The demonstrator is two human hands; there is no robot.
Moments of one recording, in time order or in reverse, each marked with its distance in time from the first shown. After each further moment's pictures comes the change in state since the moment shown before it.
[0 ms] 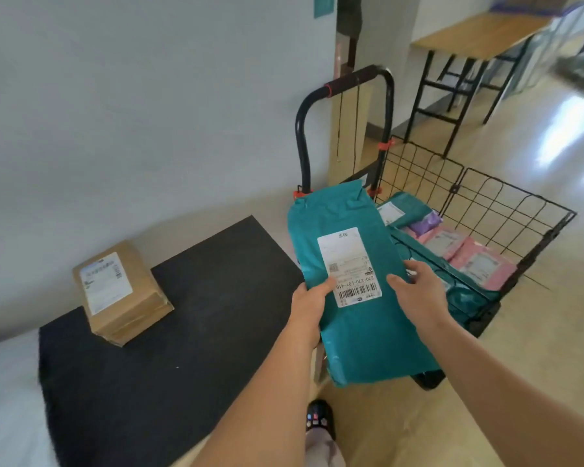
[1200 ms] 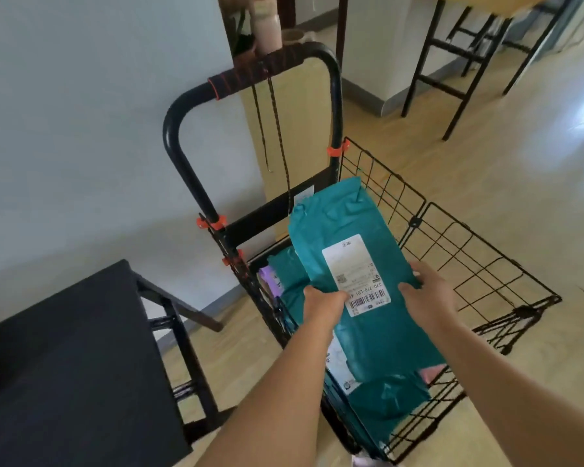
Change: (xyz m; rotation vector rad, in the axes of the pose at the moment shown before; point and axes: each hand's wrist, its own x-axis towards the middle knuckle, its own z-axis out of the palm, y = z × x) left_hand 0.236 0.004 0.301 0.362 0.250 -0.154; right_hand 0.364 0.009 -0.139 -0.383 -0.086 -0.018
